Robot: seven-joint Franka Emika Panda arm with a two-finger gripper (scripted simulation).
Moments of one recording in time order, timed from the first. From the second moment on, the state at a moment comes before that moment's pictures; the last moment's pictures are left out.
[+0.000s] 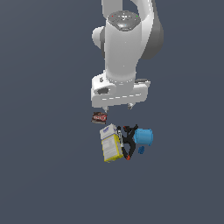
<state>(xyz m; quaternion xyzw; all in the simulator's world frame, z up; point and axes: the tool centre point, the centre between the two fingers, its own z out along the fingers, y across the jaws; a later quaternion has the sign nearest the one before) 0.005 0.026 0.256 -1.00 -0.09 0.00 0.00</state>
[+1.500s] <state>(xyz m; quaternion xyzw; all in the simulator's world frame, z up) -0.023 0.094 0.081 -0.94 -0.34 0.00 0.00</state>
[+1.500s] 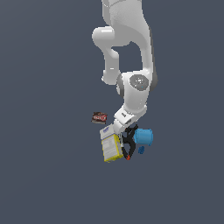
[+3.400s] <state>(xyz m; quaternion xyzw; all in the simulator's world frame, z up) -0.012 0.097 0.063 -0.94 -0.34 -0.01 0.00</state>
